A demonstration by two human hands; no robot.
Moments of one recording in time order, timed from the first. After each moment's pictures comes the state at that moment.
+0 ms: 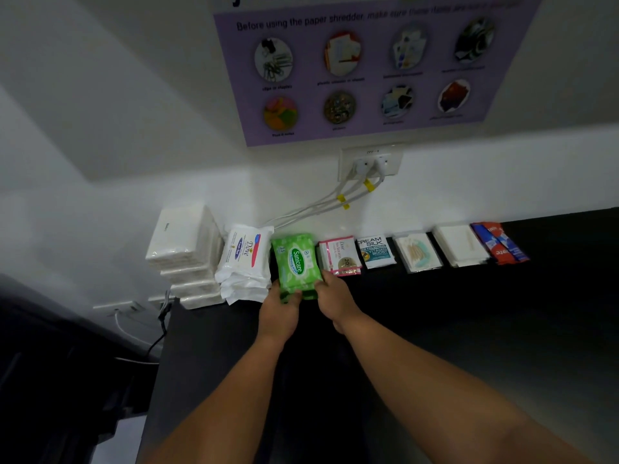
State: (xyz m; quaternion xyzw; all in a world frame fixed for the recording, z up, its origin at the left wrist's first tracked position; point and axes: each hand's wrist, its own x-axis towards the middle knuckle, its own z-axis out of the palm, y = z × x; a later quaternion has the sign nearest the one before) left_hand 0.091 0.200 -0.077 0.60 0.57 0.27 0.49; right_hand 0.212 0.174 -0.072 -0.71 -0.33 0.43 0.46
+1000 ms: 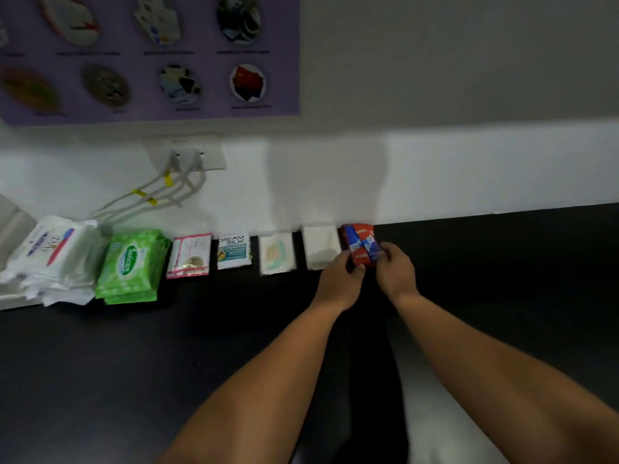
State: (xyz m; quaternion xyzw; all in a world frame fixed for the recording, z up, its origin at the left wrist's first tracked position) left_hand 0.502 0.053 -0.058 0.69 0.44 0.19 0.54; right_hand 0.624 0.010 -0.063 -0.83 -0.27 0.24 0.43
